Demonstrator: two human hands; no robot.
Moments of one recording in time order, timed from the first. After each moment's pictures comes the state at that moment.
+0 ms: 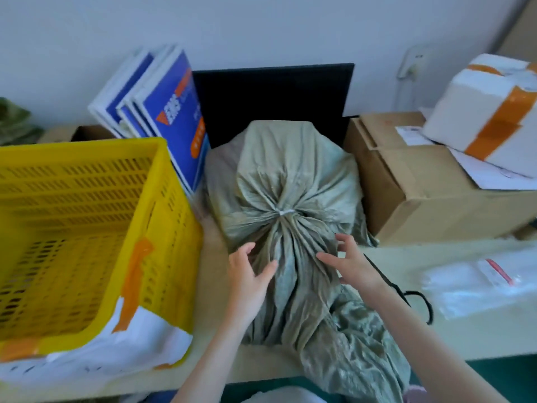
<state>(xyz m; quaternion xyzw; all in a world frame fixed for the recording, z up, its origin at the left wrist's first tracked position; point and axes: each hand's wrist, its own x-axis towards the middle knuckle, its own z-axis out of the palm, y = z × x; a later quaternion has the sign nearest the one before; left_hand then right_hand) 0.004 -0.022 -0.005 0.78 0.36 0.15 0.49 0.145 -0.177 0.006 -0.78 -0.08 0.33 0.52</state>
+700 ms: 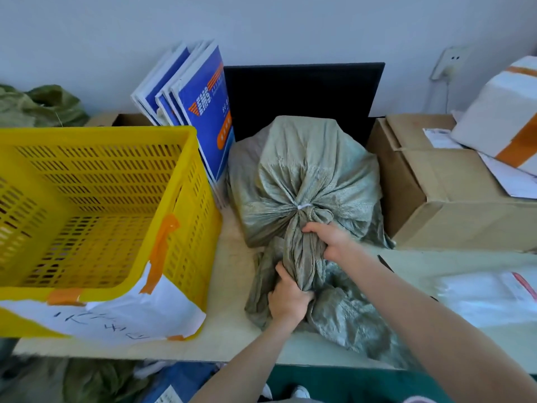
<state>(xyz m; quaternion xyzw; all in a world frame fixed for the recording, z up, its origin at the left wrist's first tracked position) 0.025 -0.081 -0.069 0.80 0.46 -0.03 0.39 0.166 -0.095 -0.003 -0.66 0.07 0.45 0.60</state>
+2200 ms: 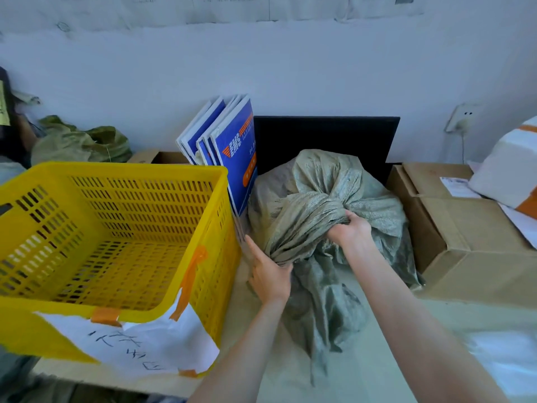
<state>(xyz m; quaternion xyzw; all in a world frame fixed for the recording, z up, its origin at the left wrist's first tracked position) 0.050 0.008 -0.012 0.73 0.54 0.25 0.34 0.163 -0.059 0.119 -0.21 0.27 0.41 0.85</state>
